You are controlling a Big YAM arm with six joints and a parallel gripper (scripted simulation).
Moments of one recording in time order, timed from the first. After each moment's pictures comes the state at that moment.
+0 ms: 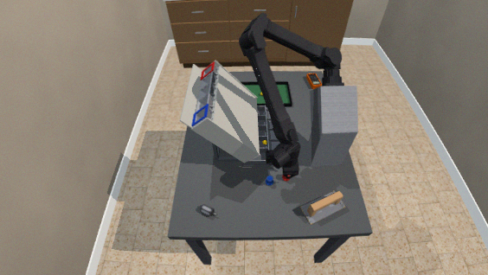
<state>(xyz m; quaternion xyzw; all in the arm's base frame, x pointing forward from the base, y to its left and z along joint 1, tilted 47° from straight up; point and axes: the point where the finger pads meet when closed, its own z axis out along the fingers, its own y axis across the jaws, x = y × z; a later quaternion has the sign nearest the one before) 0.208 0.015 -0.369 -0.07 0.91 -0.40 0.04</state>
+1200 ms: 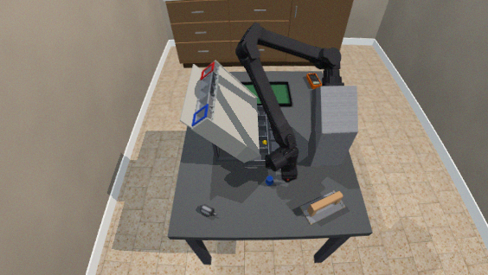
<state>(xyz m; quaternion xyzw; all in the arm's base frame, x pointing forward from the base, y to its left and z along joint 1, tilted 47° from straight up) 0.214 -0.009 -0.392 -0.07 0.91 -0.40 0.04</state>
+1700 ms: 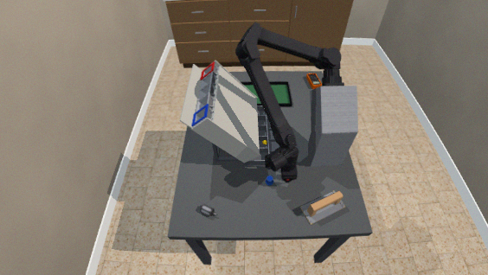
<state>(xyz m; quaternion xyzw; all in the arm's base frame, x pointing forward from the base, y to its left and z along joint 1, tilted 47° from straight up) 0.215 -0.008 -0.393 -0.07 0.91 -0.40 0.04</state>
